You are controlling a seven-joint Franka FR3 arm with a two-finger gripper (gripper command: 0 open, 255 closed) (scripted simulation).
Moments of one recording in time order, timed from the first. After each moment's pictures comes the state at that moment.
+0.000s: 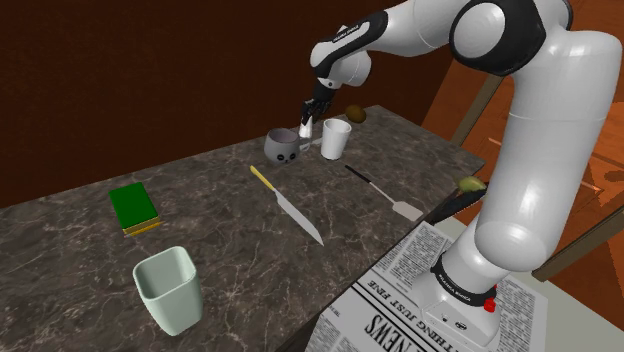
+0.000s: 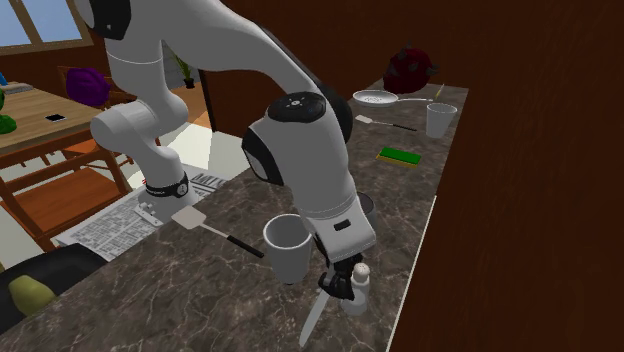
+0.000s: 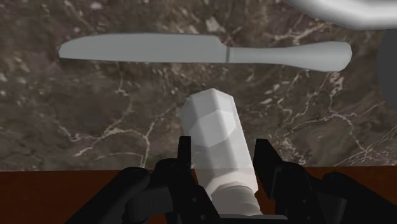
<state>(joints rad) -0.09 0.36 -0.20 -1.89 0.36 2.43 -0.45</state>
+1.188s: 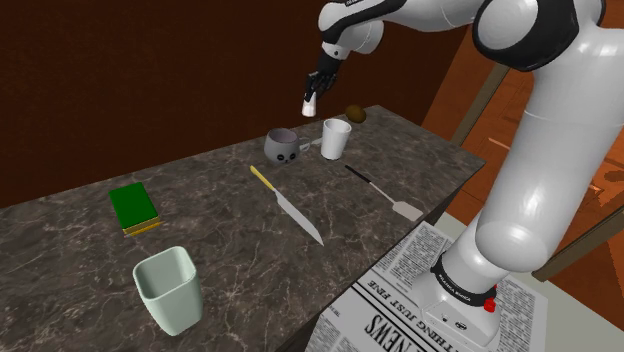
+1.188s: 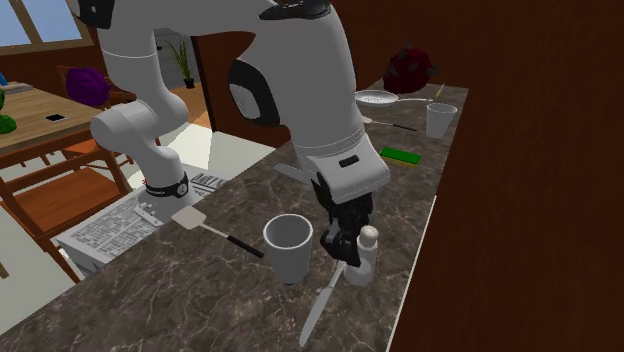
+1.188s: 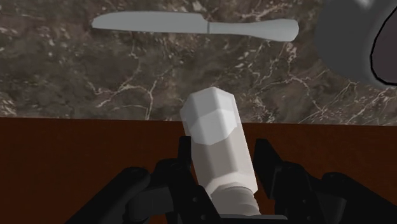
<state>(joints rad) -0.07 0.26 -0.23 -1.79 0.29 2.23 -0.37</state>
